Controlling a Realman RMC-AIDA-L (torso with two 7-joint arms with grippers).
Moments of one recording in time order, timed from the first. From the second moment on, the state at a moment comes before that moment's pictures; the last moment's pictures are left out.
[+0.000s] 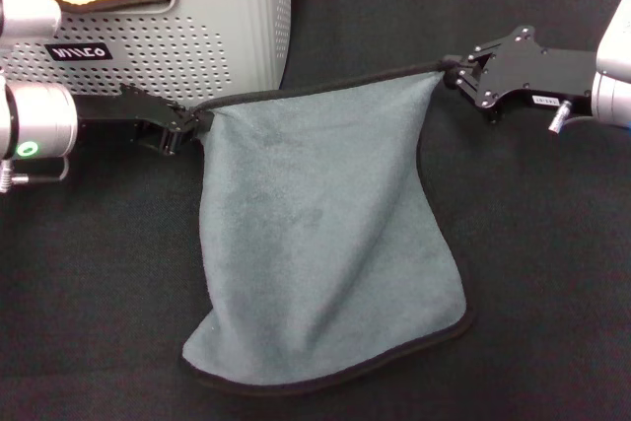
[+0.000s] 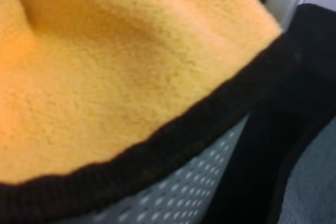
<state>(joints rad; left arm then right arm) -0.56 -2.09 0.70 0.79 2.24 1.27 -1.65 0.64 2.02 -1.31 -0.65 1.63 0.96 -1.99</state>
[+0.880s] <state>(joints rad) -0.56 -2.09 0.74 0.78 2.26 1.20 -1.68 0.68 2.03 -1.34 -0.59 1.63 0.86 -2.01</state>
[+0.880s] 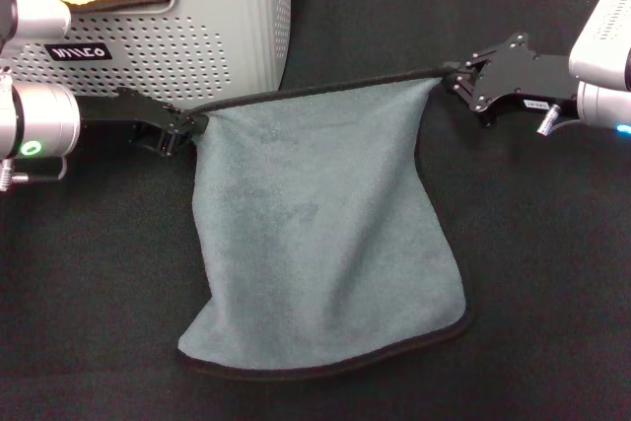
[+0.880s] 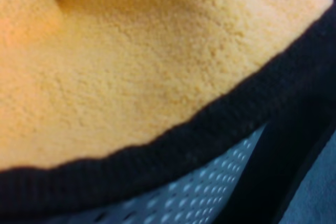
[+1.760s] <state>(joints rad) -0.56 -2.07 0.74 0.81 2.24 1.26 -1.67 0.63 2.02 -1.33 -0.63 1.64 0.84 -1.88</state>
